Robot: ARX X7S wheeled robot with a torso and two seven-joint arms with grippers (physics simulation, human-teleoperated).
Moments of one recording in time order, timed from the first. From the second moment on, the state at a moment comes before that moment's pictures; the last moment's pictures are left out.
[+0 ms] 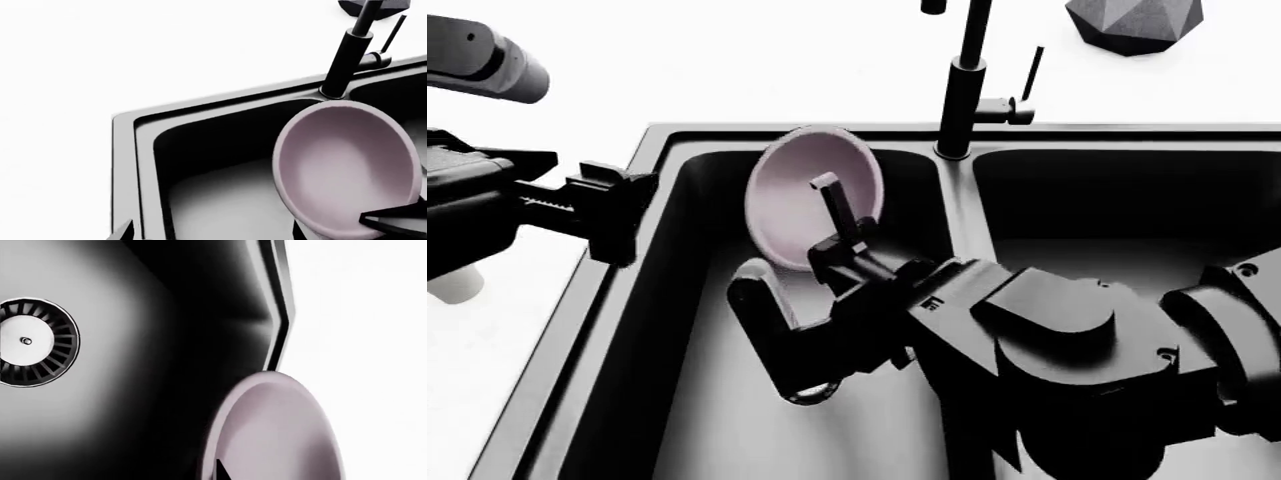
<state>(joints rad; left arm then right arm) -1.39 -1.09 0.60 0.28 -1.98 -1.07 -0.70 1.83 0.39 -1.90 -0.50 0.35 0.98 -0.06</state>
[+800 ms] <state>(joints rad) -1.44 -0.86 0.68 -0.03 -2.06 -1.08 -0.62 1.83 0.46 -1.95 -0.74 0.23 1.08 0.11</state>
